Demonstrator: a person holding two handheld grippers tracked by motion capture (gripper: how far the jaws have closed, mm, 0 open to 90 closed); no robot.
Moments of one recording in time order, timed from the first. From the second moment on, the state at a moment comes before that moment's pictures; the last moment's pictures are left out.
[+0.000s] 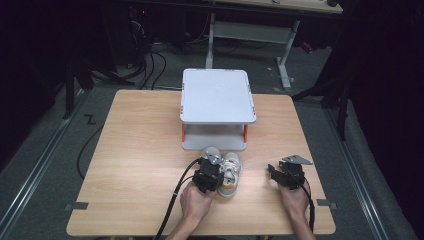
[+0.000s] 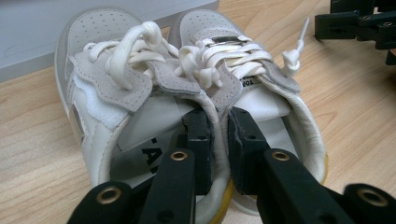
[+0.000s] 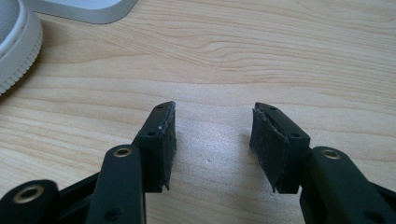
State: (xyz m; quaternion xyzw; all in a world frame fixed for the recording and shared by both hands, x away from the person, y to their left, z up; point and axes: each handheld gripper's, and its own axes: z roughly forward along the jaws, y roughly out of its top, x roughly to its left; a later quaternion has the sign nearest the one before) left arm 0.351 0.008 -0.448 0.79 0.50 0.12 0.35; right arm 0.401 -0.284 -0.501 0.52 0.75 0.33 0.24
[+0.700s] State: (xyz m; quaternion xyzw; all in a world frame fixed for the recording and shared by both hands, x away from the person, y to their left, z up) left arm 0.341 0.022 -0.440 0.80 0.46 0.11 0.37; right arm 0.400 -0.284 -0.501 0.52 0.75 0.33 0.24
